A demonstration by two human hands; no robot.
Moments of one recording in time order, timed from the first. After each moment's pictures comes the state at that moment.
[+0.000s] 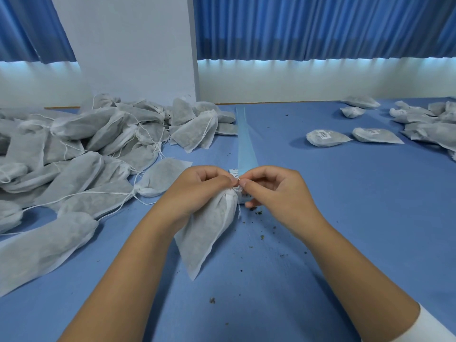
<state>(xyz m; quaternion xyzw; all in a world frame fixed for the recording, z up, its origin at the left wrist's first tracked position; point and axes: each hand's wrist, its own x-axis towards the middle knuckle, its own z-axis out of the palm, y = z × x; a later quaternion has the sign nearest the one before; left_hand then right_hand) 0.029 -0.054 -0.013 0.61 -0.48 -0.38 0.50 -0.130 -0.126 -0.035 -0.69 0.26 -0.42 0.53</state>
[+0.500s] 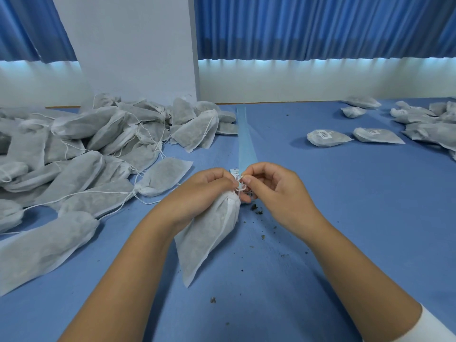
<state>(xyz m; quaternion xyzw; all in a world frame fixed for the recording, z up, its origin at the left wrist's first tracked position) 0.029 -0.052 -0.012 0.59 -0.51 -0.45 0.45 -0.129 -0.126 -0.034 -0.71 0.24 -0.41 0.51</state>
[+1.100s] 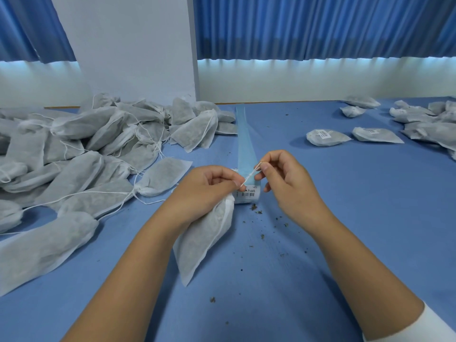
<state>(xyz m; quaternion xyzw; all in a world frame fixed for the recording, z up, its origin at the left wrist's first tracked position) 0.022 -0.055 -0.016 0.61 -0.50 -0.37 0.49 -0.136 -0.137 -0.029 -0.73 0.30 -0.45 0.42</state>
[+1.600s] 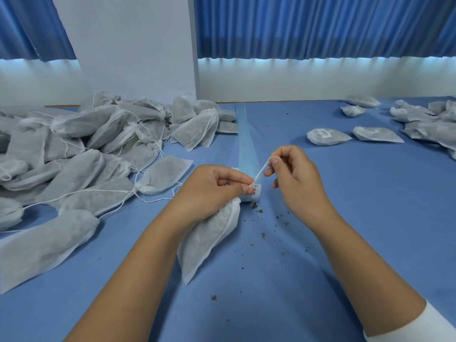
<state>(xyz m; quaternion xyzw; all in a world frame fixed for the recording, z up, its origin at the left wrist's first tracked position) 0.018 -0.060 -0.017 0.61 -0.51 -0.36 0.49 -0.139 -0.138 -0.025 -0.71 0.35 -0.47 0.39</state>
